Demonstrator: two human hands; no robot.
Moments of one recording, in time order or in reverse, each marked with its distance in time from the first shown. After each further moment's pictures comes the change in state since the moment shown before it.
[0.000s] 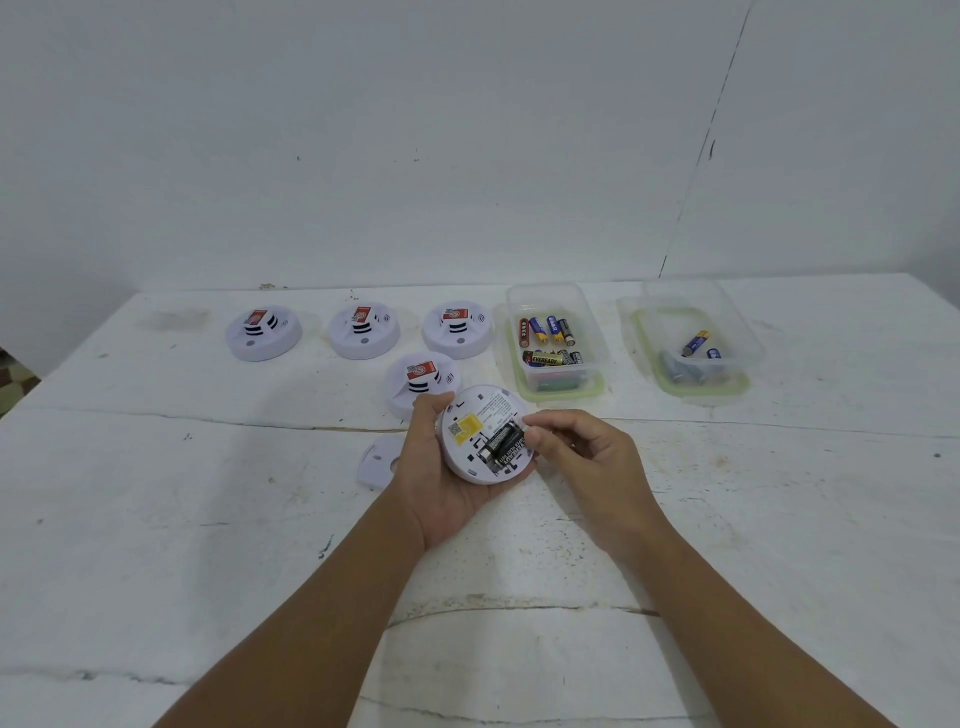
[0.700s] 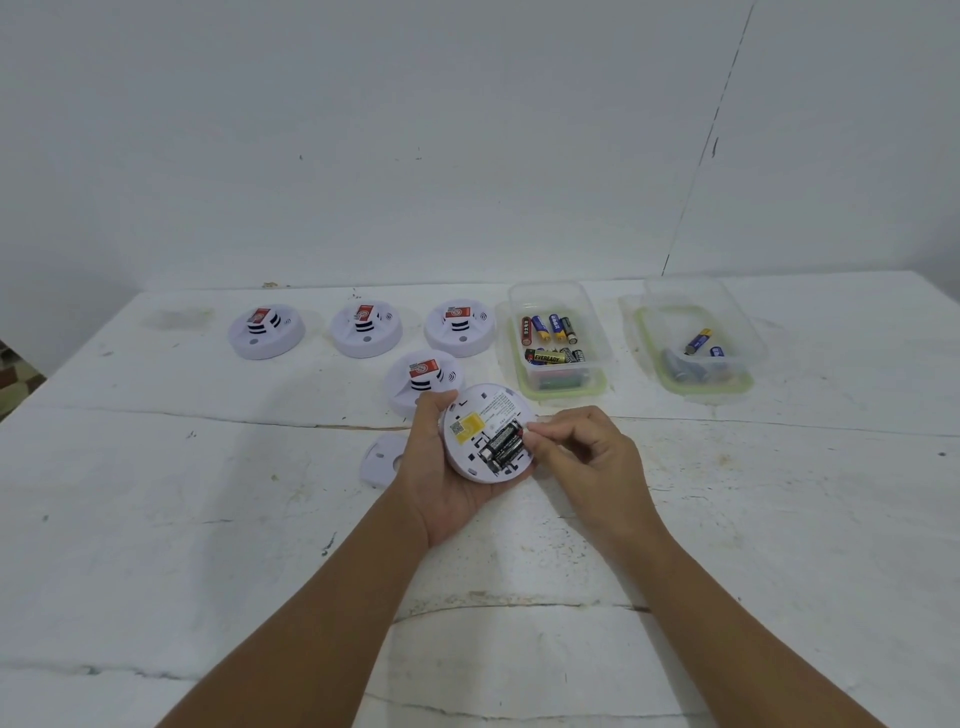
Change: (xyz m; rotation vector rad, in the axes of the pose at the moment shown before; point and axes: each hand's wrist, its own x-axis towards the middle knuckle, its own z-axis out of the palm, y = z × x) left_hand -0.007 0.000 0.008 0.041 0.031 0.026; right_hand -0.007 -0.001 0.001 -0.391 0.096 -0.188
